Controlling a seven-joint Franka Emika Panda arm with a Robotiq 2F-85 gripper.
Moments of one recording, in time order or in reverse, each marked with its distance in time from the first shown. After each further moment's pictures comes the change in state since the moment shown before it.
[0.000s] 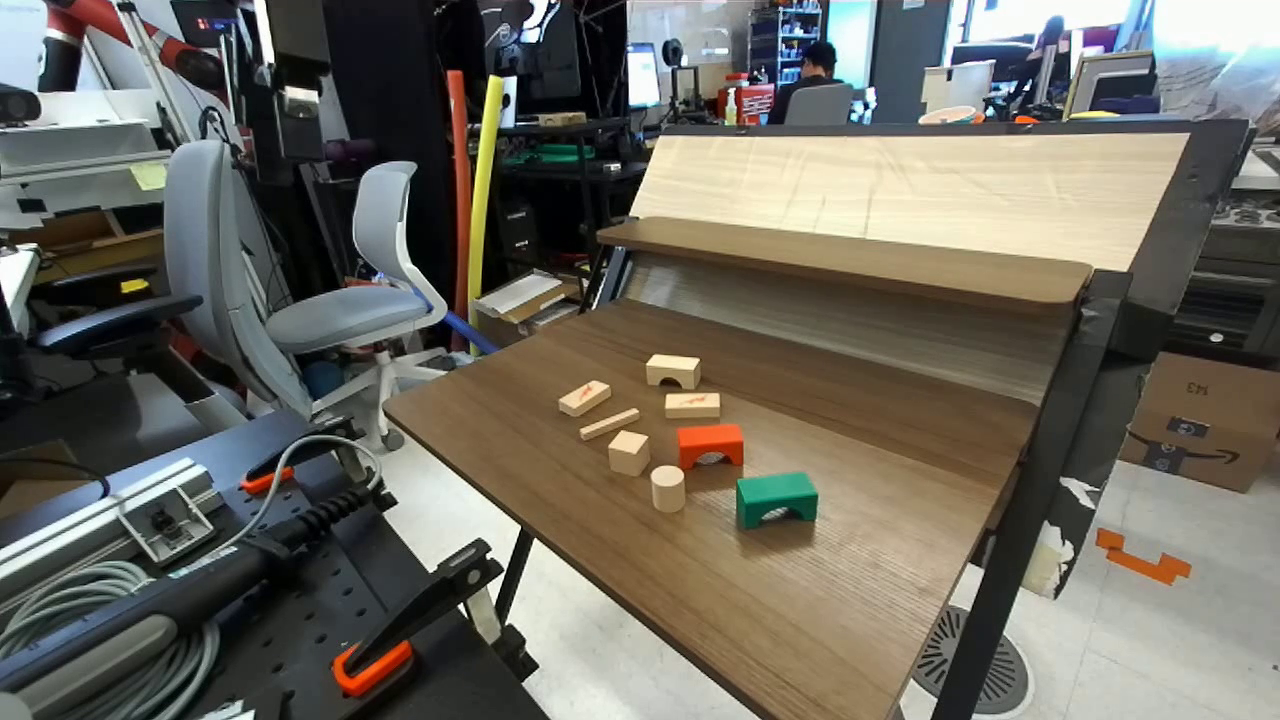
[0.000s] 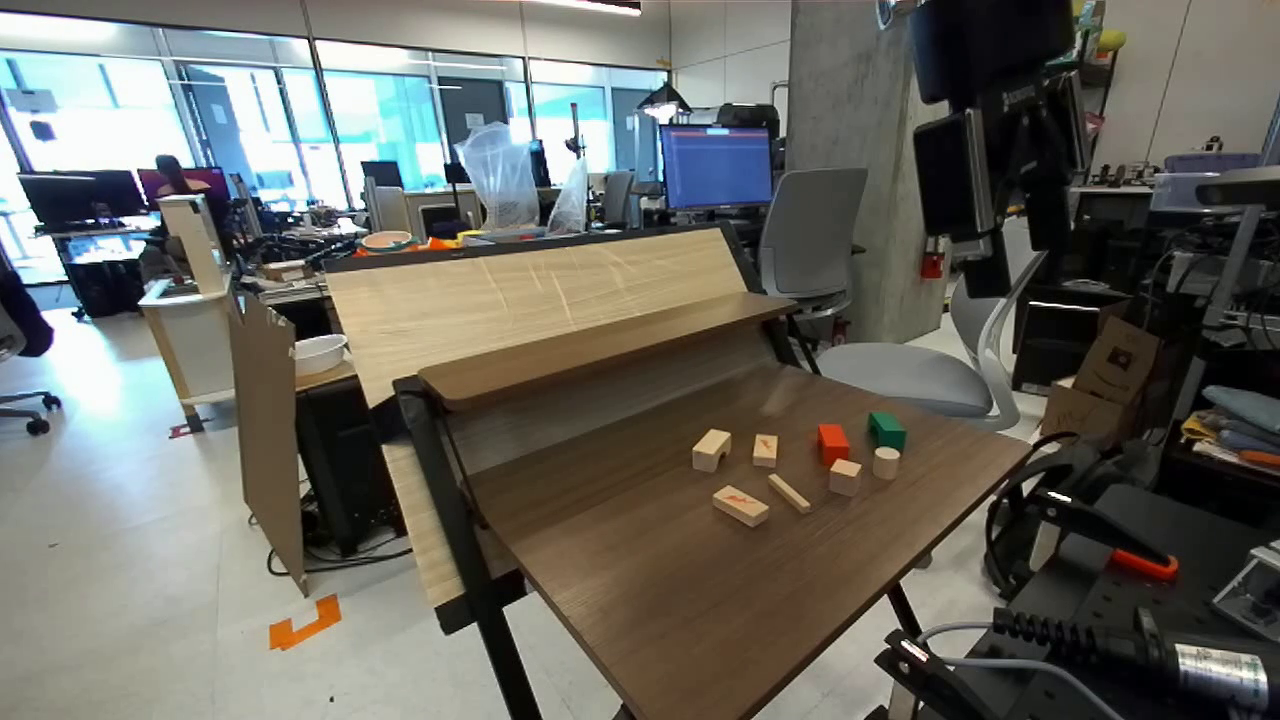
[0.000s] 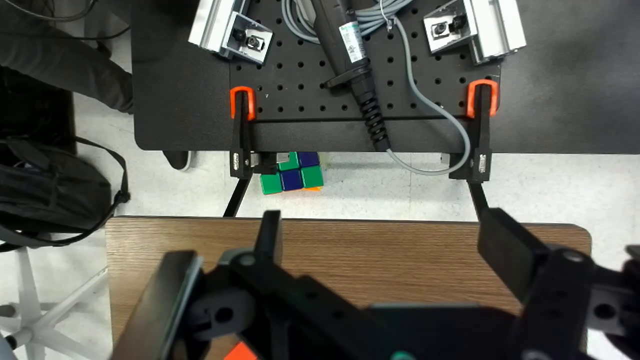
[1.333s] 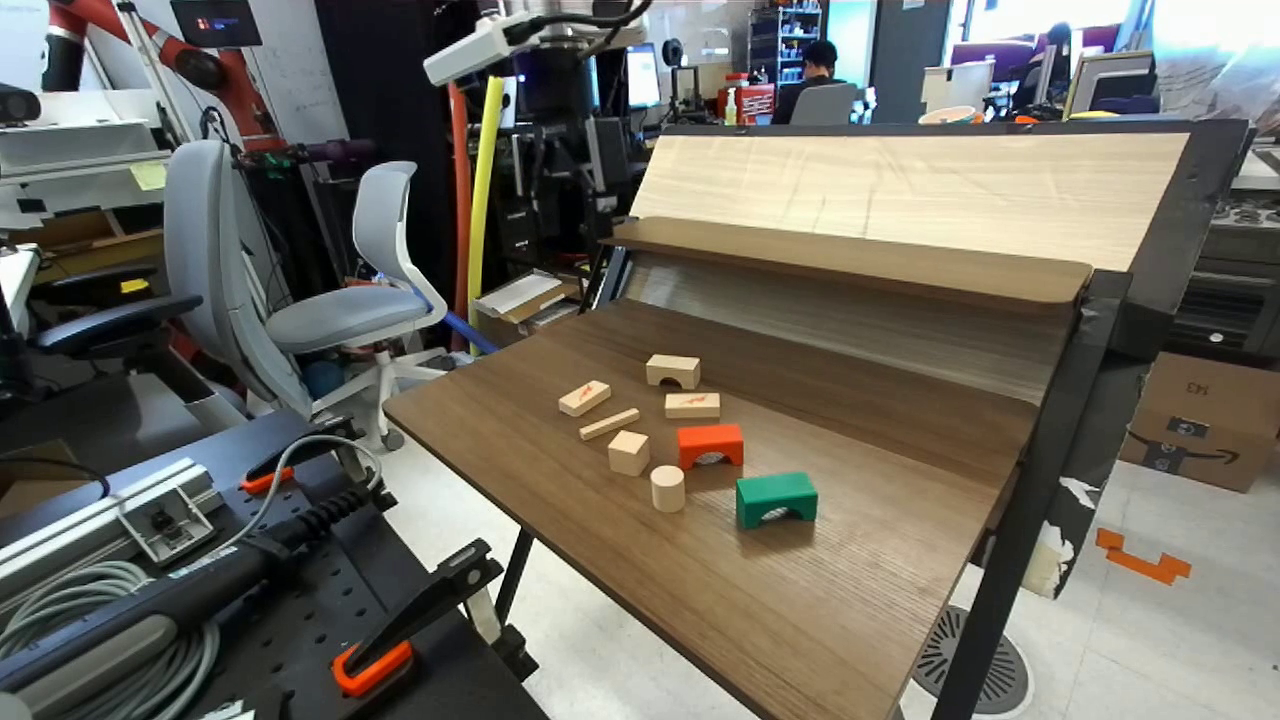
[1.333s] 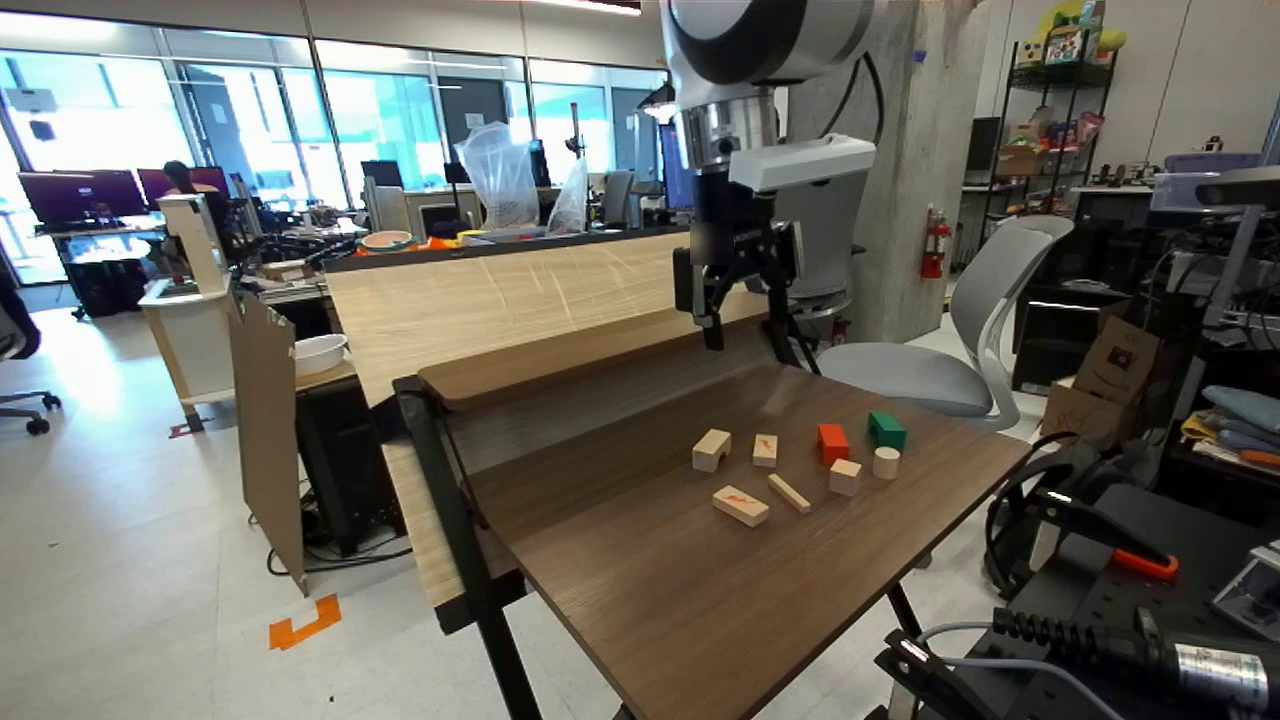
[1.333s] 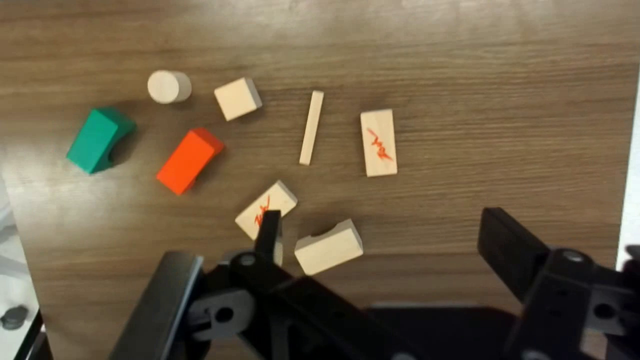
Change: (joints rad) arm 0.024 0.687 -0.111 0.577 -0.054 0.282 -0.003
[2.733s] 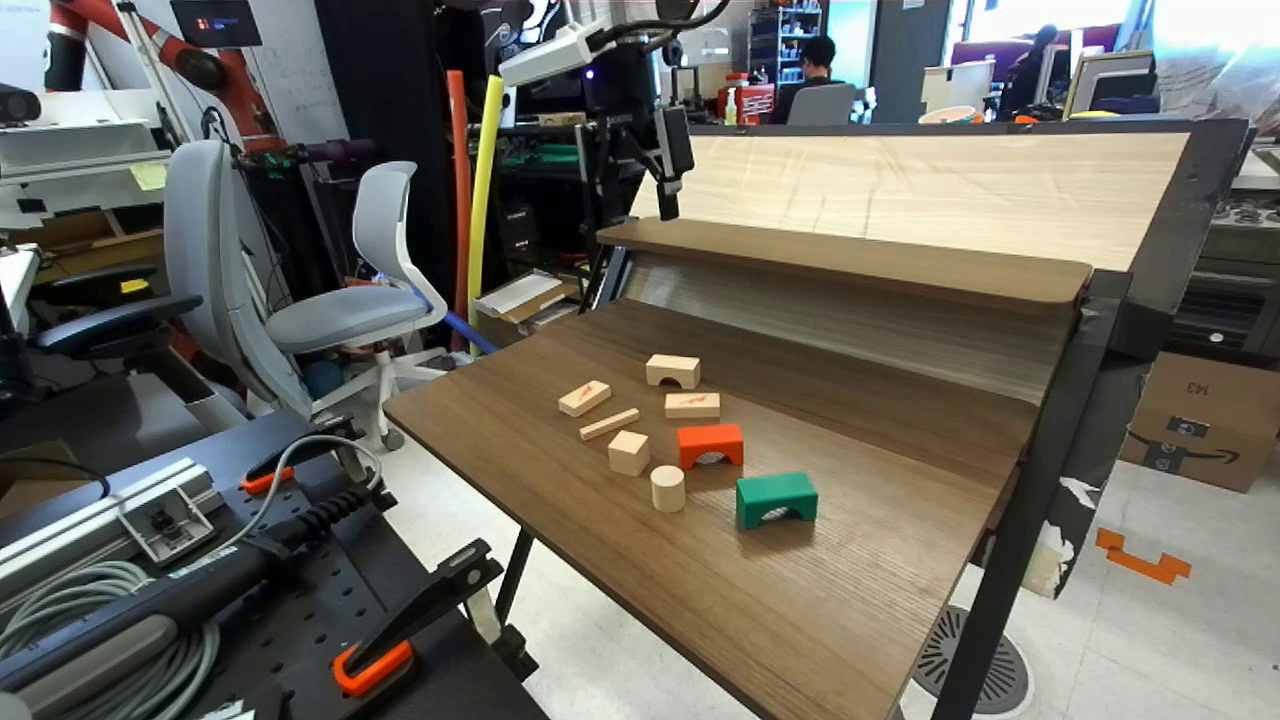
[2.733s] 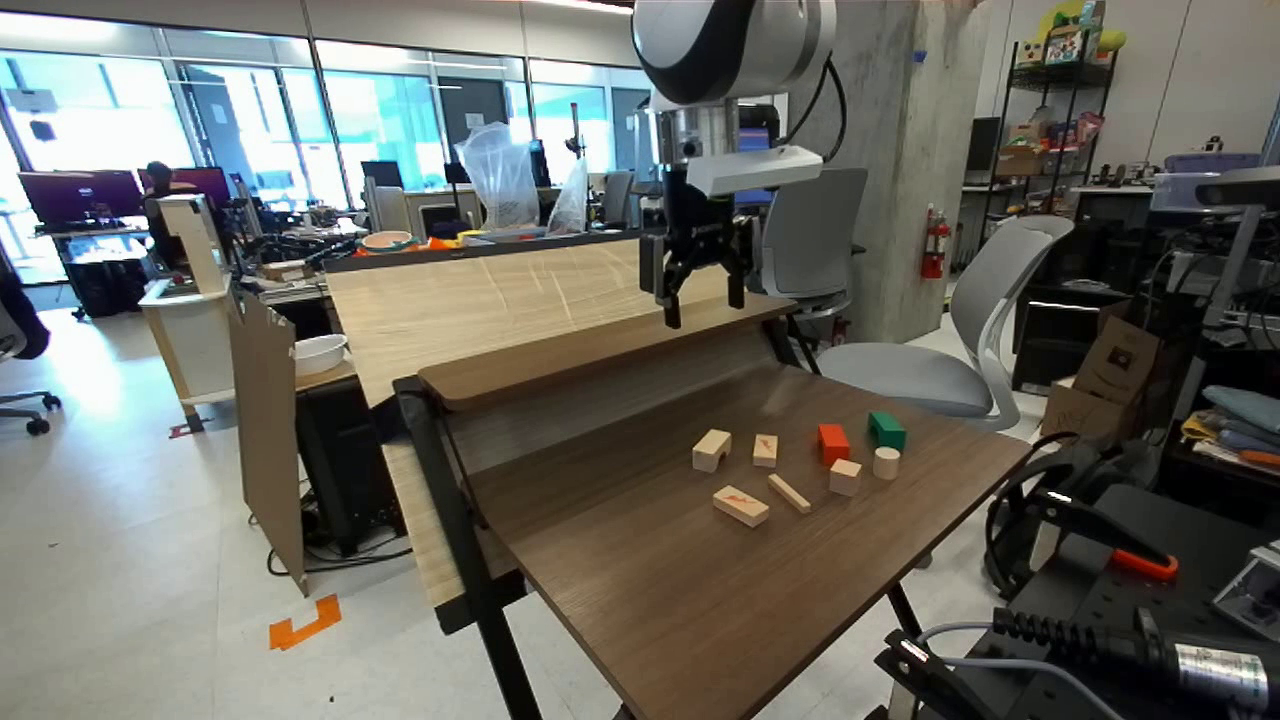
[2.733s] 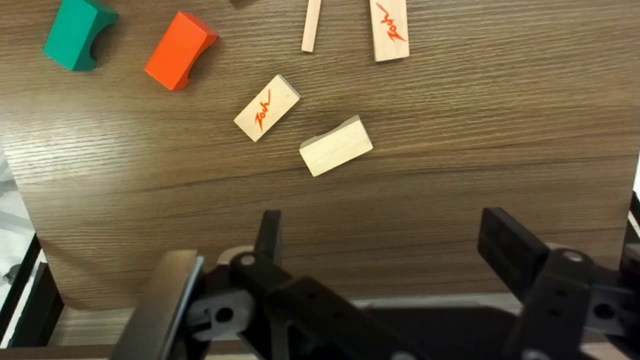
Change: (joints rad) arm 0.018 0.144 -0.049 0.220 0.033 0.026 -0.009
